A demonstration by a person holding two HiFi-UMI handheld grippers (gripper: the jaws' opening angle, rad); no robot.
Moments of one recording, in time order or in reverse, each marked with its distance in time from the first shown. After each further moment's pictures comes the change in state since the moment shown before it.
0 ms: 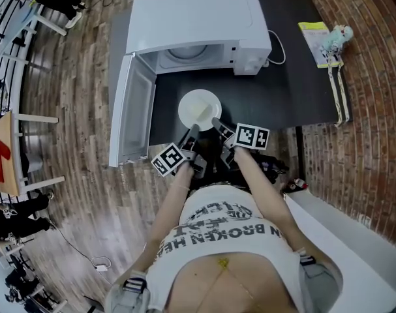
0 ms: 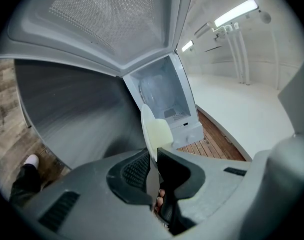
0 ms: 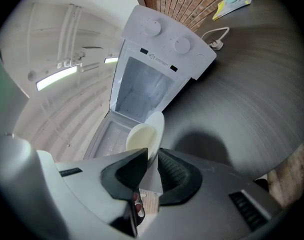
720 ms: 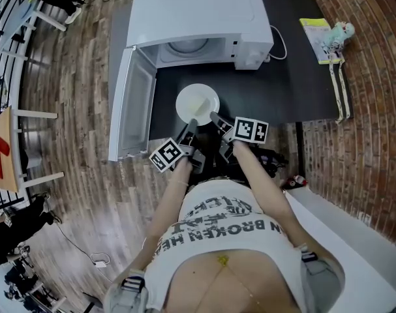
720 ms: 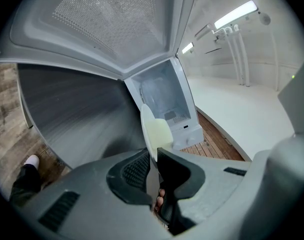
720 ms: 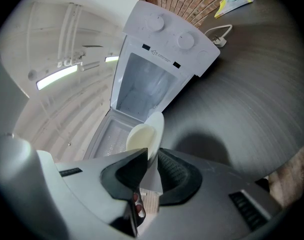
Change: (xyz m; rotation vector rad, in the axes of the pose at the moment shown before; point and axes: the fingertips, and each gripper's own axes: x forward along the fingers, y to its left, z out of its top) left arm -0.006 0.004 0.006 -0.002 -0.020 0.000; right arm 0.007 0.006 -0.003 -0.006 0.014 0.008
